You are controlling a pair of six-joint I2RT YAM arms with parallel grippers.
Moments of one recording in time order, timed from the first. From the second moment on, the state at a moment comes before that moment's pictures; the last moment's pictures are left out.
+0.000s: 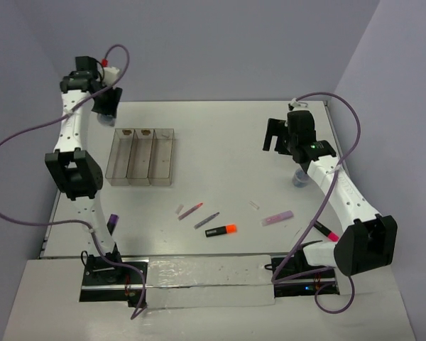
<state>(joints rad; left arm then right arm) 0.07 2.14 2.30 -1.08 0.02 0.37 0.21 1.29 1.12 -0.48 0.11 0.29</state>
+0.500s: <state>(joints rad) 0.02 2.19 2.12 -1.00 -0.01 0.31 0.21 1.33 1.12 -0.47 0.11 0.28</state>
